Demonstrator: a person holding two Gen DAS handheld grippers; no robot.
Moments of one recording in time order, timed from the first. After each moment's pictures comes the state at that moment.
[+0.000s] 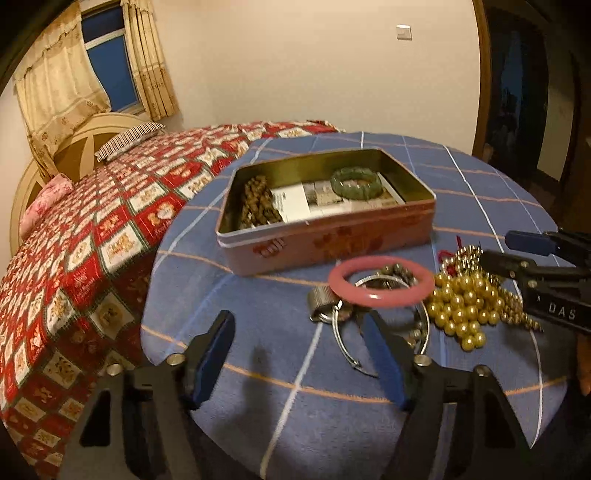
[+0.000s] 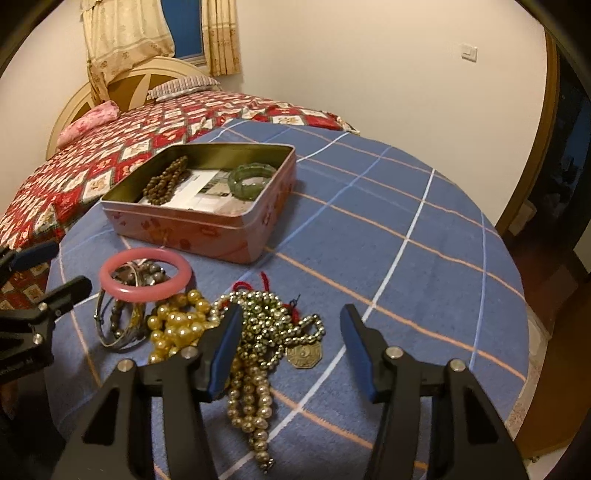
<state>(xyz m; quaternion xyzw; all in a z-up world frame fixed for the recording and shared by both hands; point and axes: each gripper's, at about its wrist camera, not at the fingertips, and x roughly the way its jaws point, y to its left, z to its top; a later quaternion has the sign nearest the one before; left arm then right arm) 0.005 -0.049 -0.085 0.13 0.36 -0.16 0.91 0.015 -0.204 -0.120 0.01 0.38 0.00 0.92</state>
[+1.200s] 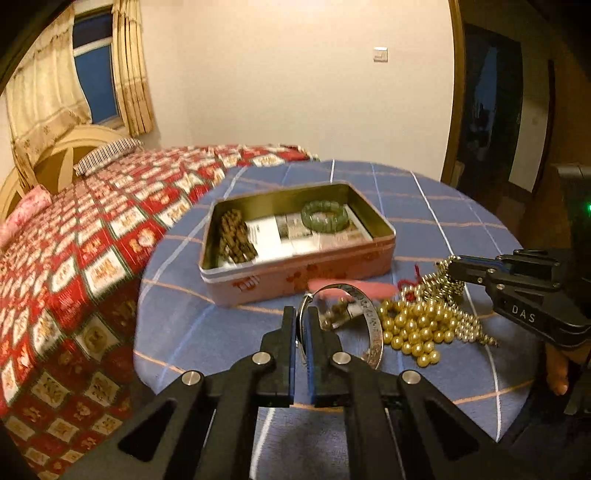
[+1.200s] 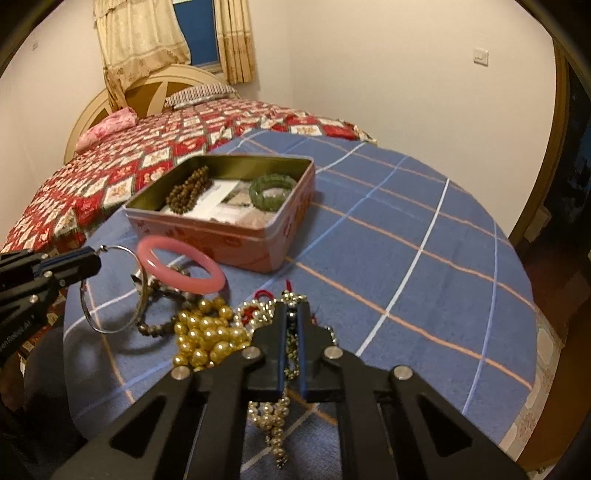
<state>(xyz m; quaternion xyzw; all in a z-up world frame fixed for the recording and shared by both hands) -0.010 -0.044 -0.046 0.11 0.32 -0.22 0.91 0.007 -0.201 -0.106 0.02 0.36 0.04 0.93</state>
